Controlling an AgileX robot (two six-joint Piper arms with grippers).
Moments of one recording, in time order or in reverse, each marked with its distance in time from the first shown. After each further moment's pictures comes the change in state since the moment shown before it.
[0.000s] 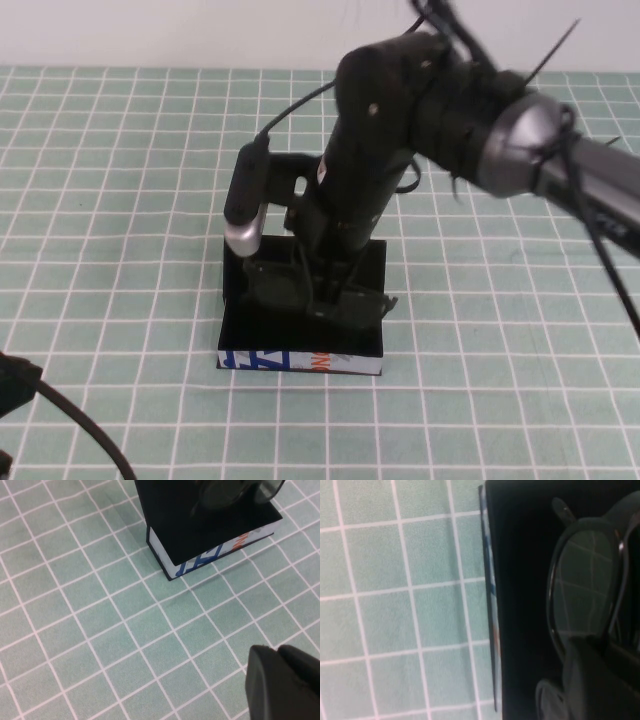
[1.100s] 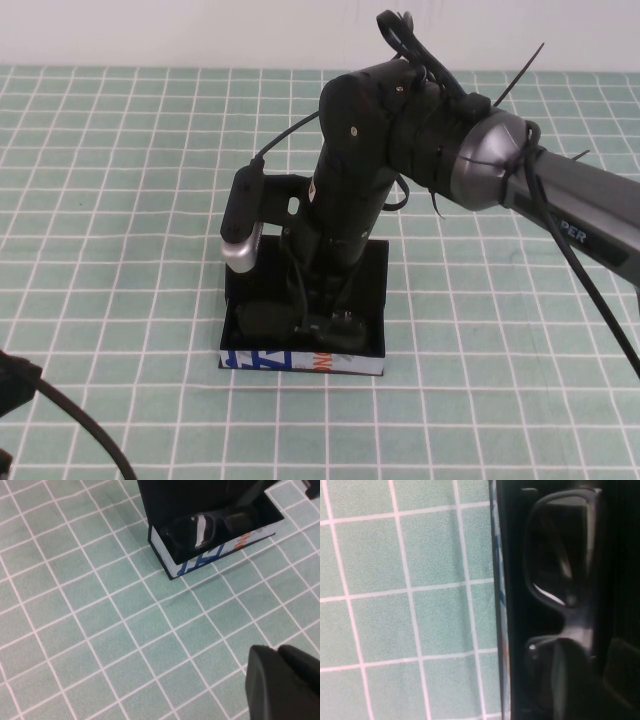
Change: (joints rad) right arm 0.005 0.063 -0.011 0.002 0.000 0.000; left arm 0.000 0.000 0.000 0.000 0.000 -0.007
